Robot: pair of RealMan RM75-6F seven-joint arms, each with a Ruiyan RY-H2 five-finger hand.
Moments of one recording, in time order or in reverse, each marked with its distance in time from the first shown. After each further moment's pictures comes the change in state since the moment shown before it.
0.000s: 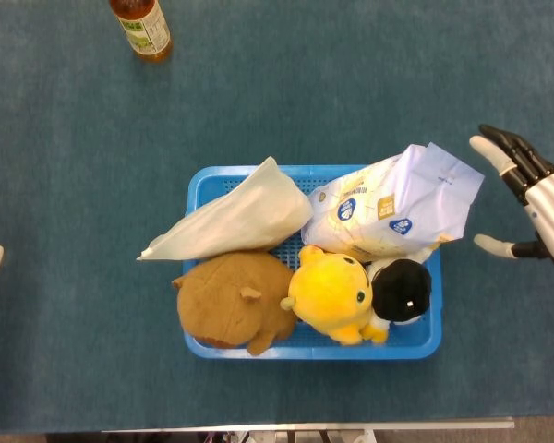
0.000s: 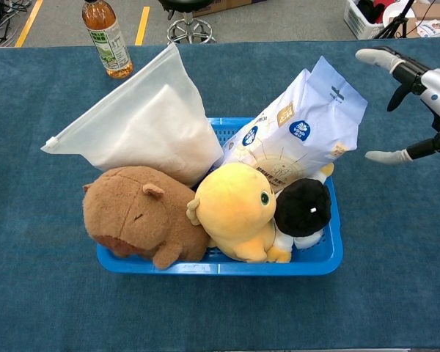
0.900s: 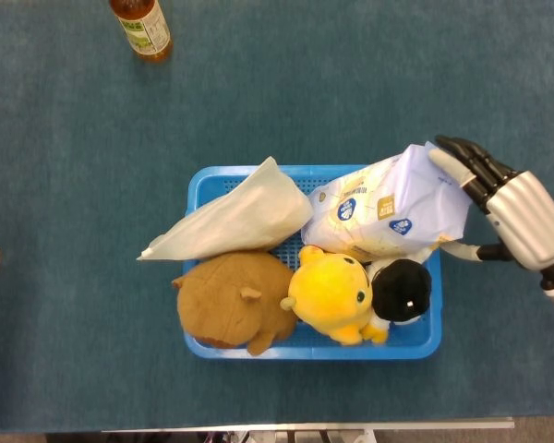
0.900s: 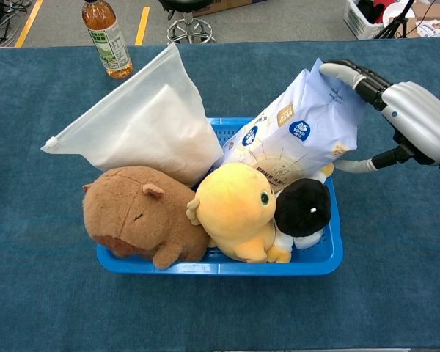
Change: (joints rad) left arm 0.007 0.000 0.001 0.006 -0.012 -0.005 -0.012; right arm 0.060 -0.178 -0.030 0.250 -0.103 0.078 0.108
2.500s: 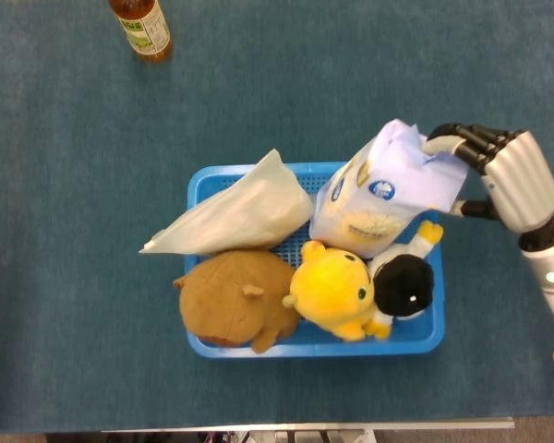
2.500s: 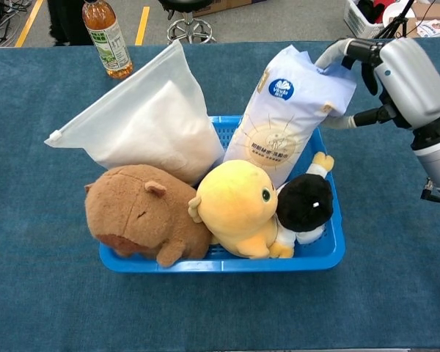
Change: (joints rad) left arm 0.008 -0.003 -0.003 0.012 -0.004 0.000 -0.022; right arm 0.100 -0.246 0.107 0.362 0.057 0.211 0.111
